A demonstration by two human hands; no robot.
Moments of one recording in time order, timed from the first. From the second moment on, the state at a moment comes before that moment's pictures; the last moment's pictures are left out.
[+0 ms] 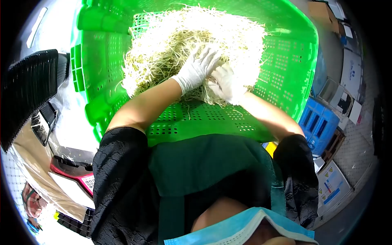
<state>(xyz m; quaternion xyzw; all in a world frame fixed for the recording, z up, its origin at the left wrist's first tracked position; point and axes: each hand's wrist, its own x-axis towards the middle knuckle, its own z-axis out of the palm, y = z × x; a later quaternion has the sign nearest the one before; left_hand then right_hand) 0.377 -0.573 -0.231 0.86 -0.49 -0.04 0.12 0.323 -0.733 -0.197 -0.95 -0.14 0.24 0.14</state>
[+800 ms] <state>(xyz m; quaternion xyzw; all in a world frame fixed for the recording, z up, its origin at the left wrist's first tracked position) 0.422 -0.605 -0.207 0.87 -0.28 -0.33 0.22 0.367 -0.791 -0.159 -0.81 0.12 0.25 0.51</state>
